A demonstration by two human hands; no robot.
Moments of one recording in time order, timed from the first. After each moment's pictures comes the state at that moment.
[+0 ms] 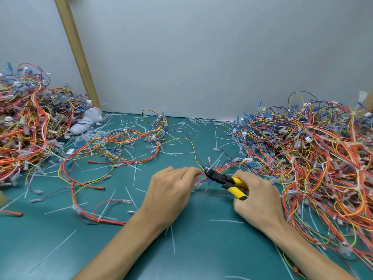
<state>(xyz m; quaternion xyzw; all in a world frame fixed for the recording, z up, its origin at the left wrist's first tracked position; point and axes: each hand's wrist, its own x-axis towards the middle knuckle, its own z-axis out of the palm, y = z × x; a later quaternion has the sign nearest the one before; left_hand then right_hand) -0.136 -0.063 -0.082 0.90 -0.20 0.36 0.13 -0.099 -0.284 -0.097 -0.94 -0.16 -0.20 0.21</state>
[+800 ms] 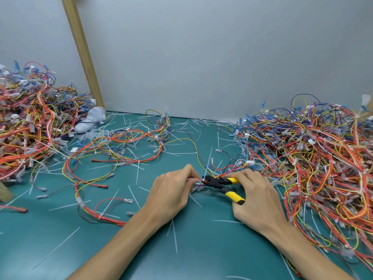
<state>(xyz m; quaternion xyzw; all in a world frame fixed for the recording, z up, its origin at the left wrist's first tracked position) -0.129 -0.057 -0.096 0.92 -0.13 0.21 0.30 -0.101 -0.280 -0.095 -0.95 -0.21 -0.19 0.17</state>
